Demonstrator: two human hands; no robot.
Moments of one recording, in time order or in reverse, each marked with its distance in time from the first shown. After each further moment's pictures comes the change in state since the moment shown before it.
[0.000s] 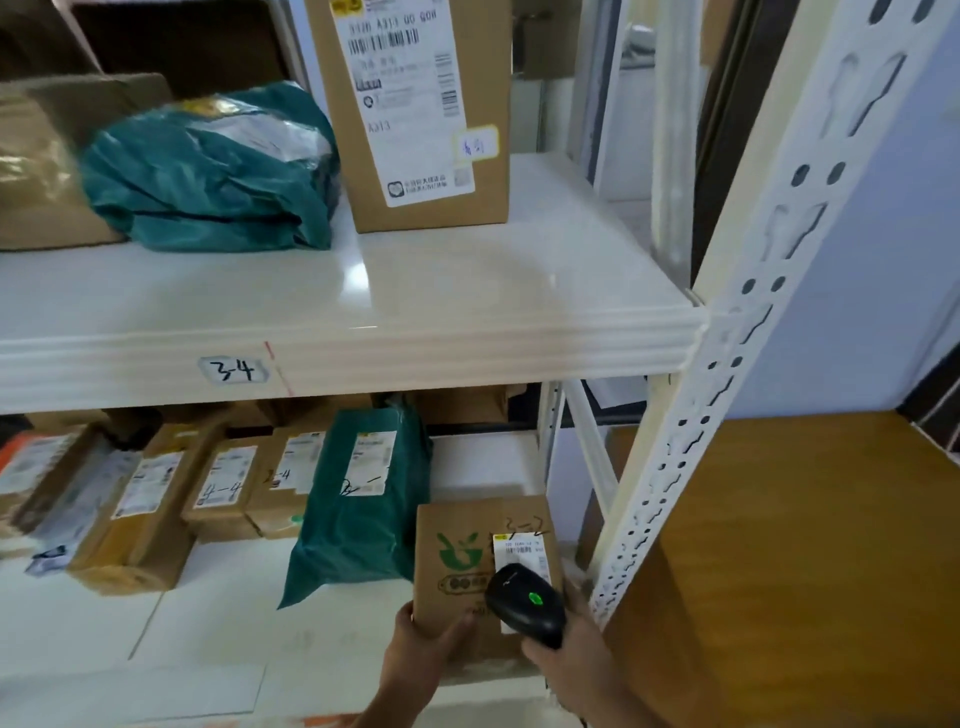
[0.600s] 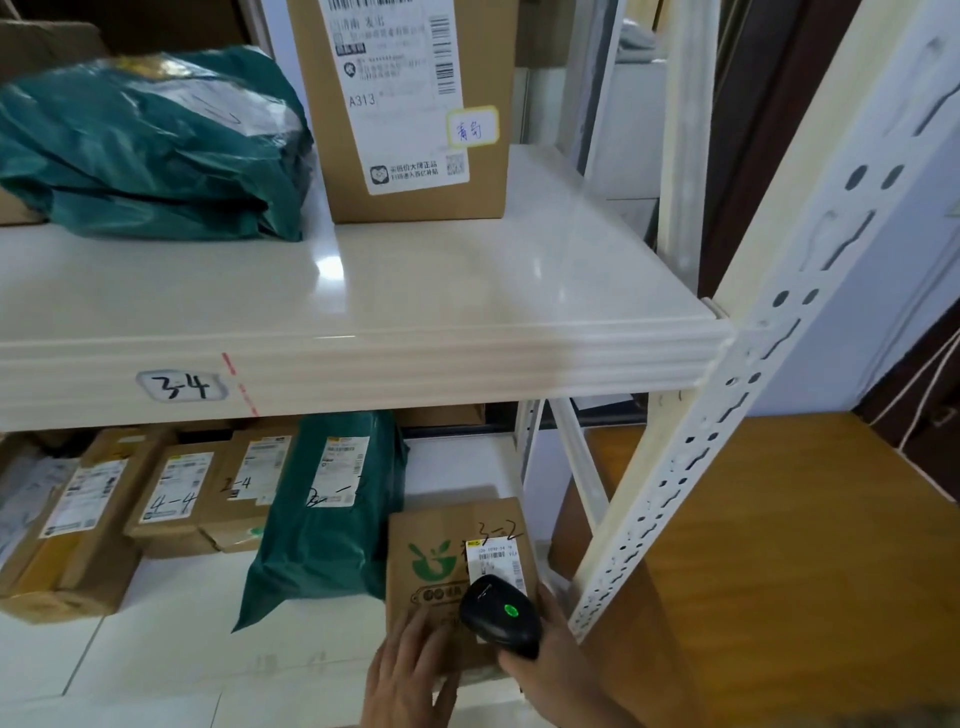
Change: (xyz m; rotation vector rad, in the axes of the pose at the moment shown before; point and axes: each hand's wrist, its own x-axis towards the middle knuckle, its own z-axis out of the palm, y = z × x) left_hand 0.004 -0.041 0.013 0.639 0.177 0.915; right_hand 0.024 0.003 0.010 -0.057 -0.032 -0.062
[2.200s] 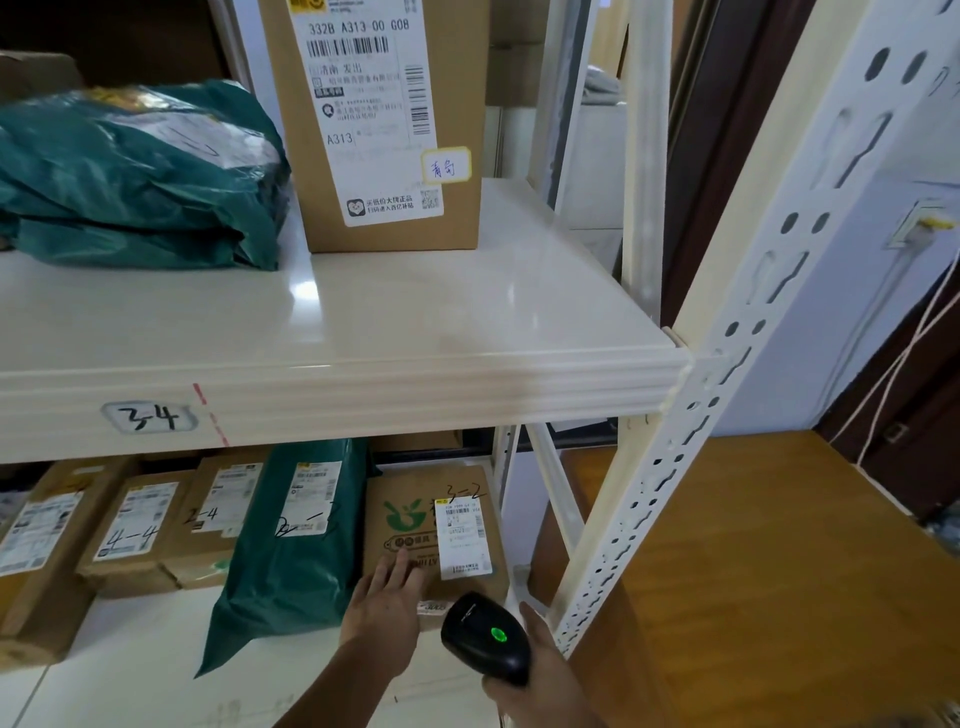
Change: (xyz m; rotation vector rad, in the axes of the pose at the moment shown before) left_hand 0.134 0.012 -0.038 0.339 -0.467 0.005; right_hand -0.014 -0.022 -0.022 0.225 0.071 0.132
